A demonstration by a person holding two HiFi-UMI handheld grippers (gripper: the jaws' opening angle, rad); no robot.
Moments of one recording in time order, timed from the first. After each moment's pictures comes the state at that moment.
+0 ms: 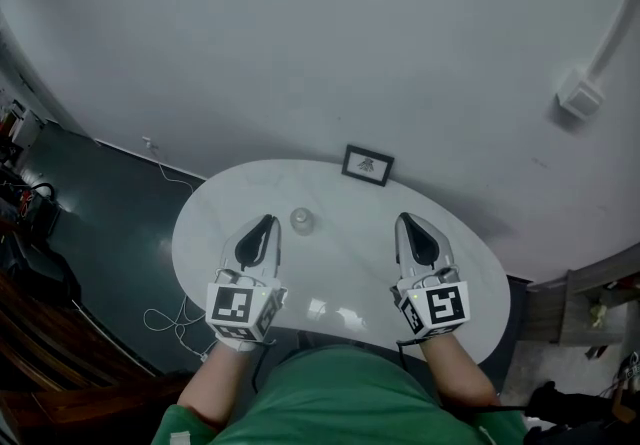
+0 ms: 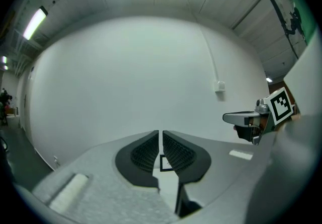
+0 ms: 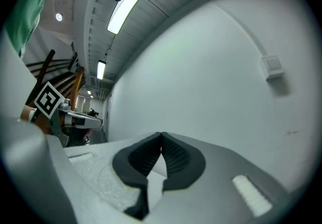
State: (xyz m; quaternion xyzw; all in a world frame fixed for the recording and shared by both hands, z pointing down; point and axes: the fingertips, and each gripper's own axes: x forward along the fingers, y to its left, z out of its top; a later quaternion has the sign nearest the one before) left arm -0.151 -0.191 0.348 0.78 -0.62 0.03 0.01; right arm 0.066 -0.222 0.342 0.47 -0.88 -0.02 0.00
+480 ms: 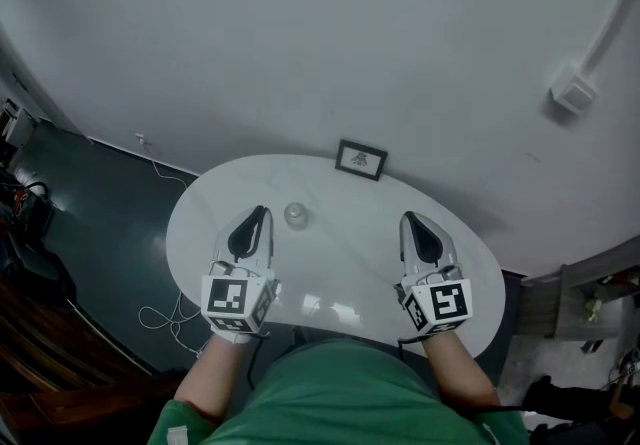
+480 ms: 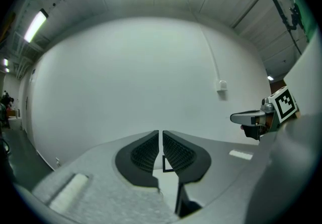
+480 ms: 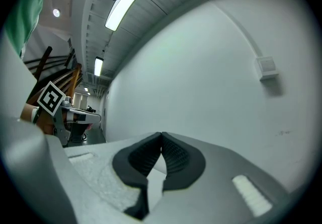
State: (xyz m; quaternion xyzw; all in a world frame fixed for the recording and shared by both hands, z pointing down) left arm -0.156 -0.197 0.348 0.78 -0.63 0.03 0.01; right arm 0.086 -0.219 0.350 0.48 -0.88 -0.02 0.02
